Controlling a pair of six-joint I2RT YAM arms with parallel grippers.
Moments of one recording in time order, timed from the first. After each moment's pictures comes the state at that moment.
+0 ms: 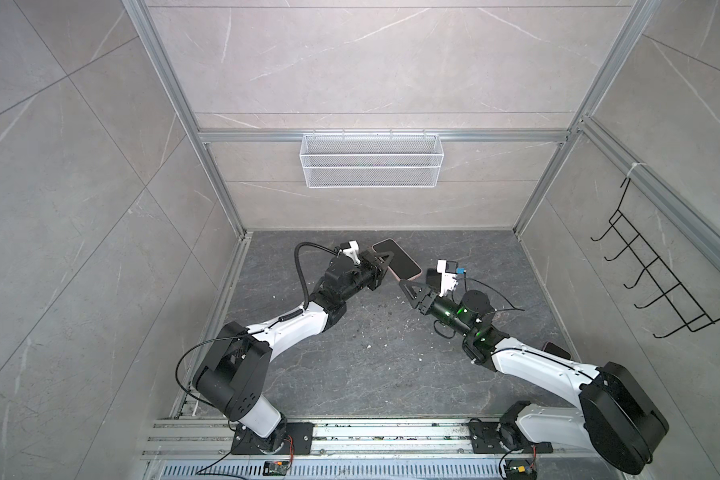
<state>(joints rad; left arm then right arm) -0.64 1.58 0.98 0.56 0.24 -1.54 0.58 1.28 0.56 0.73 -0.25 0.85</state>
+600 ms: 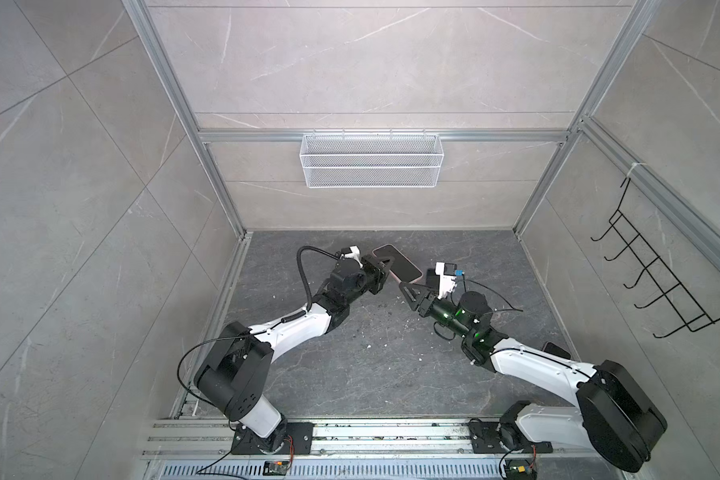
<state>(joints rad) -0.67 1.58 0.98 0.48 0.15 -1.56 0.59 1.28 0.55 0.70 -0.21 0.75</state>
